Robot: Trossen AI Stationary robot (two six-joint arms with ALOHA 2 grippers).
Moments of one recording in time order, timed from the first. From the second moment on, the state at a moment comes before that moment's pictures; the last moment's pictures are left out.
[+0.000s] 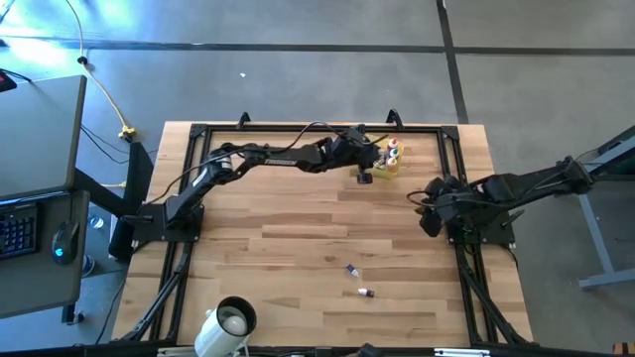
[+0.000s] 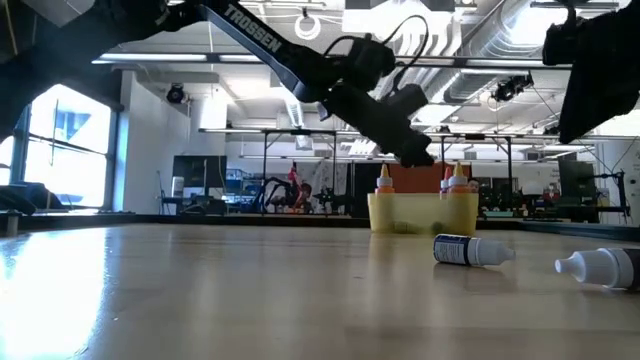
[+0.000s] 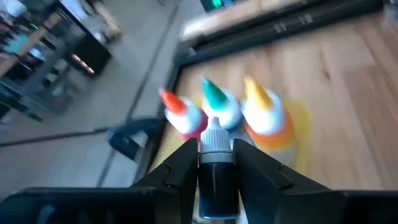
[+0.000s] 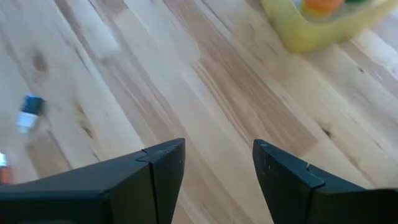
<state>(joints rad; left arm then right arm) 0.28 2.28 1.81 0.11 -0.14 0.49 0.26 0.66 0.63 -1.05 0.37 0.85</state>
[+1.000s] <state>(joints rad) 0.09 2.08 1.81 -0.23 -0.72 0.62 0.26 0.64 0.63 -0.81 0.49 0.55</state>
